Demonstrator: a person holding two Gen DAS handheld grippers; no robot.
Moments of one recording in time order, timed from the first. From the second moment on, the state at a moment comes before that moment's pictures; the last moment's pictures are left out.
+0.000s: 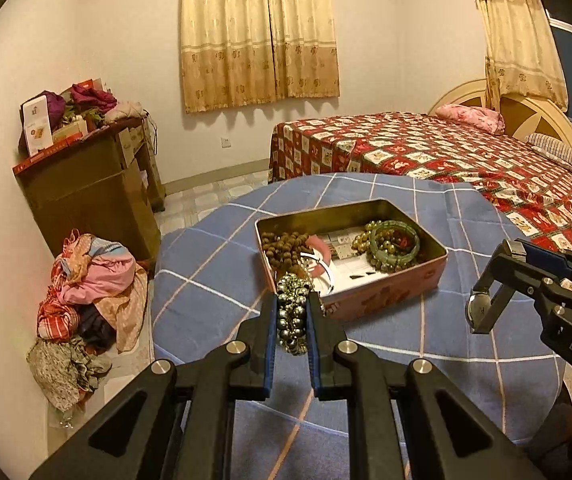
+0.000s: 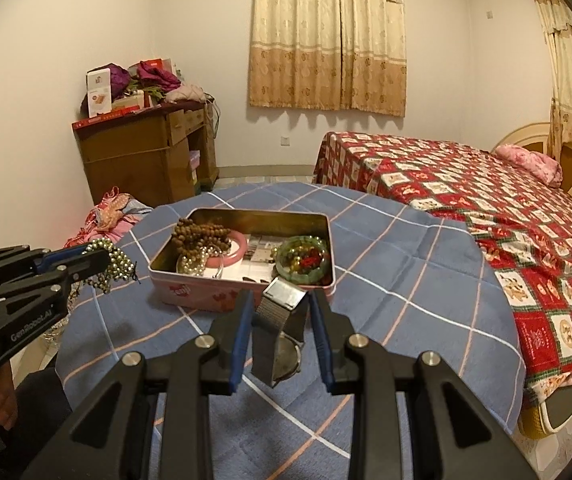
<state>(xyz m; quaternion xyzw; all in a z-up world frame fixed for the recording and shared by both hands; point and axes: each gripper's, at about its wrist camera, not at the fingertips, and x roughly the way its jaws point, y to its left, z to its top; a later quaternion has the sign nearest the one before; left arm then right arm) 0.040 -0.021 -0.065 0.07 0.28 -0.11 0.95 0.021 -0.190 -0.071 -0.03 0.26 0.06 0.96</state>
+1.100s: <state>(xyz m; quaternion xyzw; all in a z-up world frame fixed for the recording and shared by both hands) 0.081 -0.043 -0.029 0.09 0.25 -0.11 0.96 0.051 -0.202 -0.050 -0.04 0.25 0.06 0.96</state>
